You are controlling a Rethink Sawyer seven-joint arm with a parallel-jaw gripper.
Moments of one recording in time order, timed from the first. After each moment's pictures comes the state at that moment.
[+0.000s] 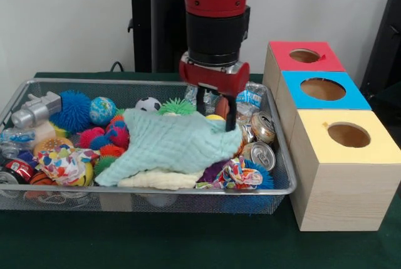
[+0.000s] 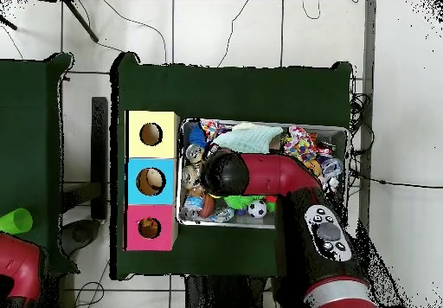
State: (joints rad) arm -0.37 -0.64 0.19 1.69 -0.25 0.46 2.29
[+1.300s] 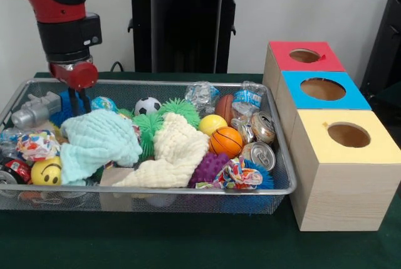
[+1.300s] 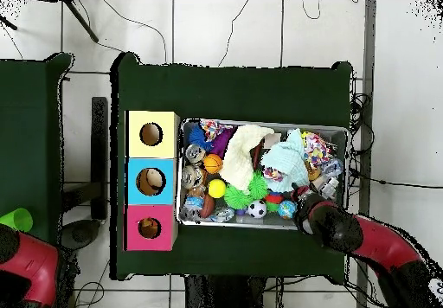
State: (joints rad) arm -1.00 -0.54 0.34 1.84 -0.53 0.27 2.29
